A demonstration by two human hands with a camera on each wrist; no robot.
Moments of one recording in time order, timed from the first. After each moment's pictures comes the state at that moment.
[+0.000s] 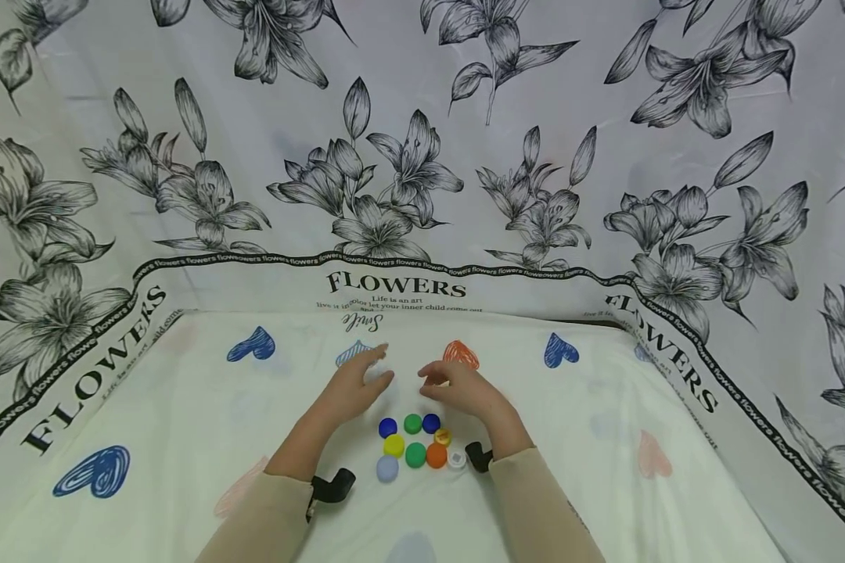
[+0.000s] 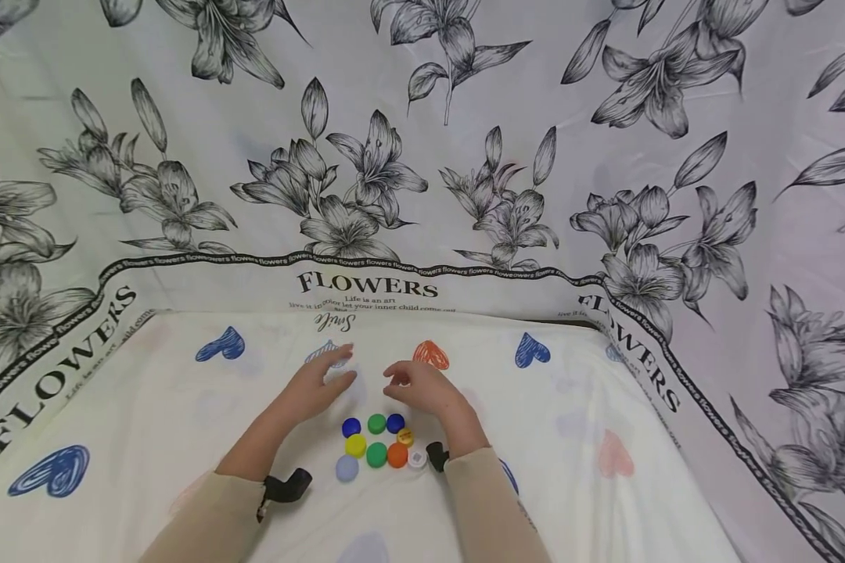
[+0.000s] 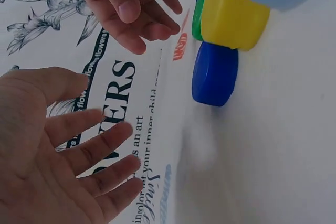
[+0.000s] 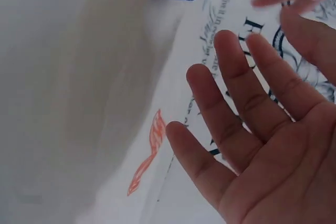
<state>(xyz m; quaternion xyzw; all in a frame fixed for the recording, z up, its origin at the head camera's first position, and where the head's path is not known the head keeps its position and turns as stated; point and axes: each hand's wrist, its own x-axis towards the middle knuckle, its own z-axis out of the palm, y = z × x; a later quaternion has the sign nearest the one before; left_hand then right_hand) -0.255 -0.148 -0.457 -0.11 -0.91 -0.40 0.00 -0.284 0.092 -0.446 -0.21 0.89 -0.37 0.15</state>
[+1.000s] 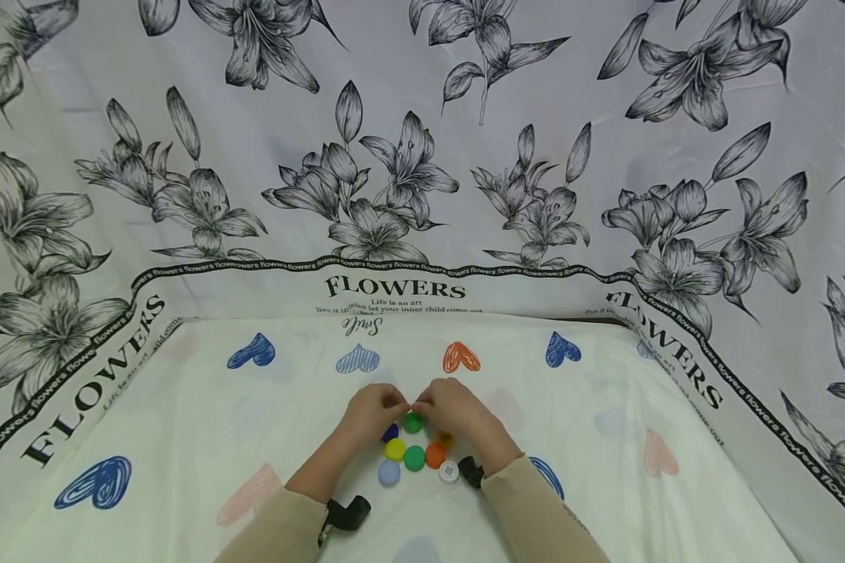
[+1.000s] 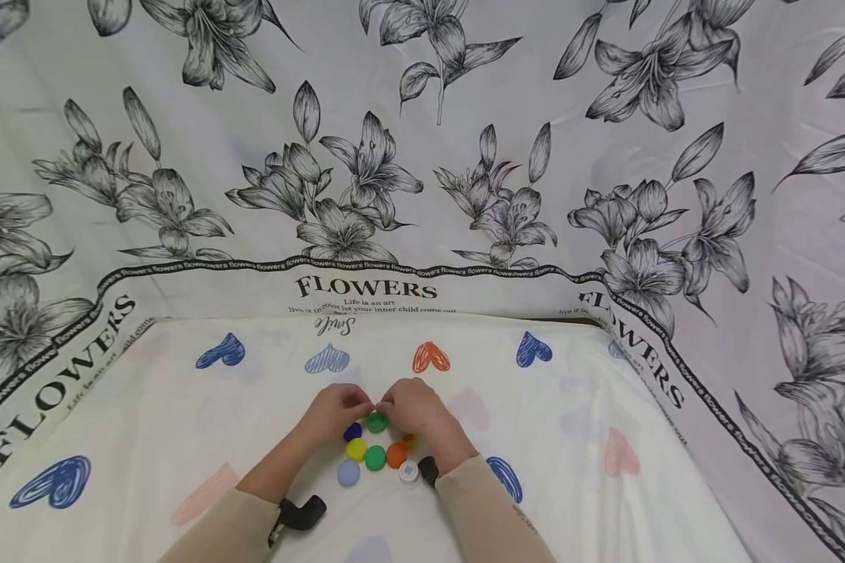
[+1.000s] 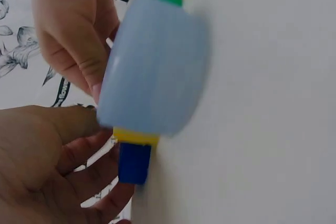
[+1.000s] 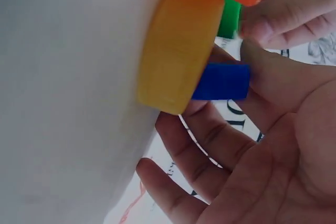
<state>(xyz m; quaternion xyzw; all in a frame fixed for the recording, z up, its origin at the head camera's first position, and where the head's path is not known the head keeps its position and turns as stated) -0.245 -0.114 -0.485 -0.08 -0.91 -0.41 -0.03 -0.270 0.073 -0.457 -0.23 0.92 -0.27 0.15</state>
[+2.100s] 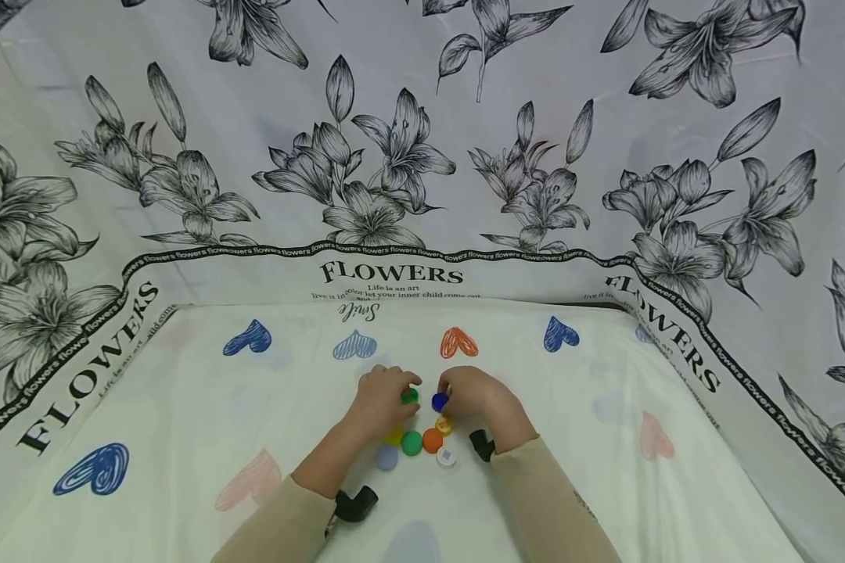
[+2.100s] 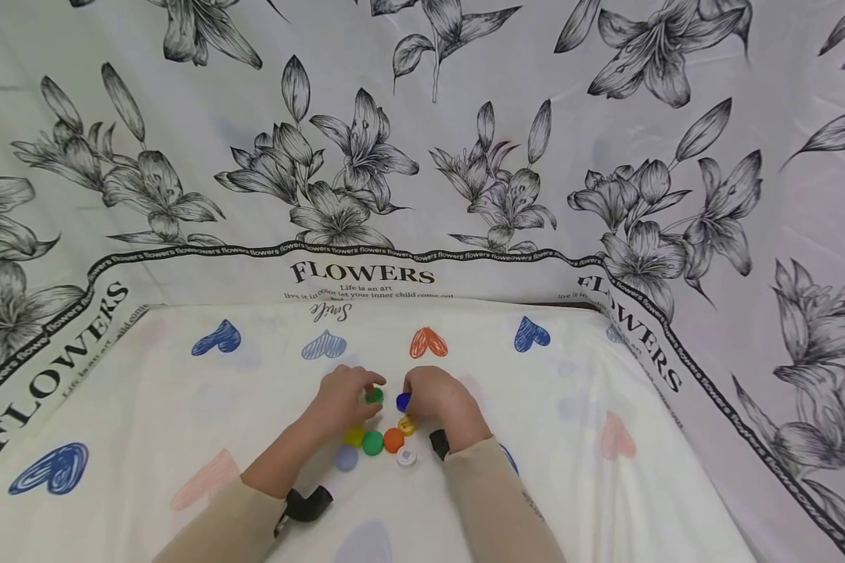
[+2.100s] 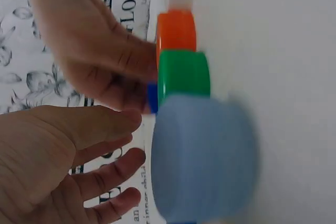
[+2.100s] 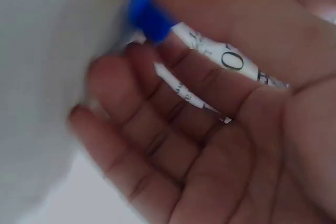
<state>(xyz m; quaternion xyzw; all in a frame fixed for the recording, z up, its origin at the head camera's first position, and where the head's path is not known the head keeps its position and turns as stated) -0.239 -0.090 -0.465 -0.15 -0.96 -0.25 -0.02 -0.267 0.102 -0.437 -0.18 0.94 -0.22 0.21</state>
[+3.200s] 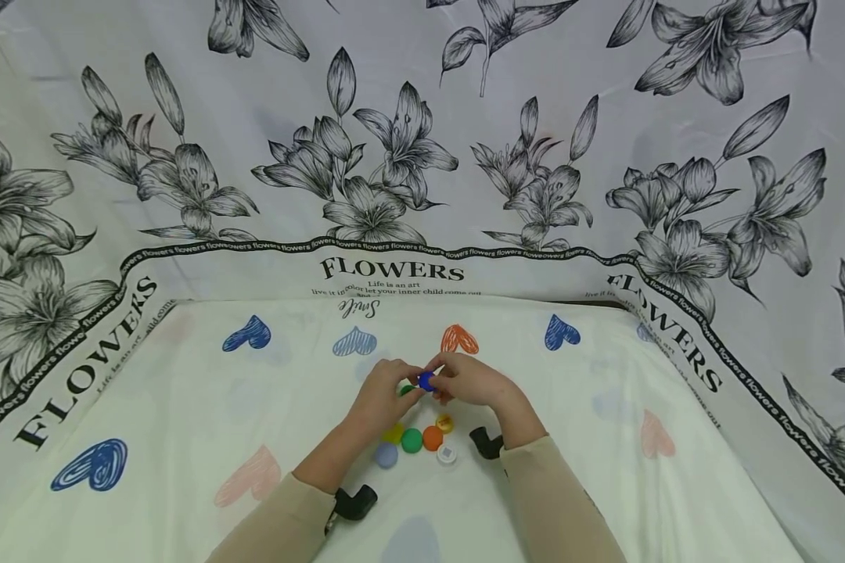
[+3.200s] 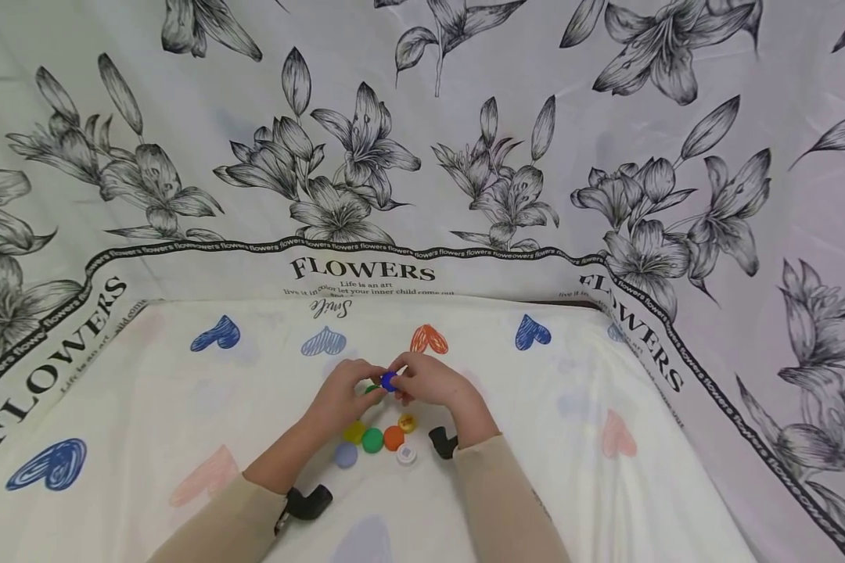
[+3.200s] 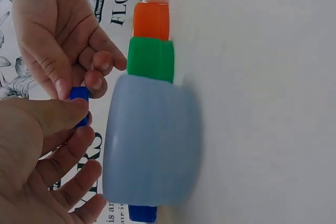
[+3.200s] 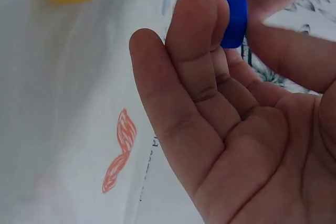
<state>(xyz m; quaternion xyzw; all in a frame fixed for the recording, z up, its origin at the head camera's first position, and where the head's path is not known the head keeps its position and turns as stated) -0.239 -0.089 -0.469 -0.17 -0.91 -0.38 0.05 -0.276 0.107 -0.430 -0.21 0.85 -0.42 0.24</state>
